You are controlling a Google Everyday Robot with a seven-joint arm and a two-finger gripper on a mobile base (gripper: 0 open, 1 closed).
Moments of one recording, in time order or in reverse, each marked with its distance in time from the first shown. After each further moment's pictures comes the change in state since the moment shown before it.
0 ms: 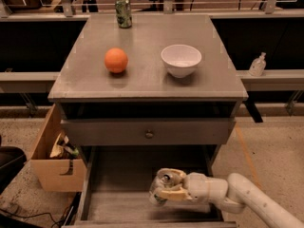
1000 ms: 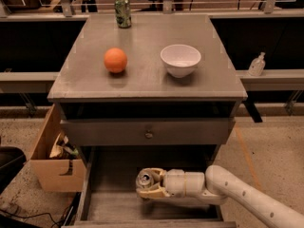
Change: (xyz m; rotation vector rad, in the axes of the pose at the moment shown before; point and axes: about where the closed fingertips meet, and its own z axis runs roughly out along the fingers) arm 0.046 -0.025 0.067 0.029 0.228 -0.116
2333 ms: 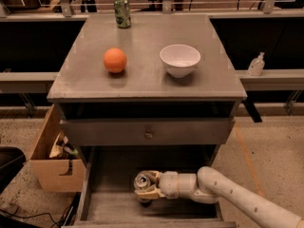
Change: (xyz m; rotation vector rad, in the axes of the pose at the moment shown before) arm 0.062 -0.030 0.021 0.013 0.058 -0.043
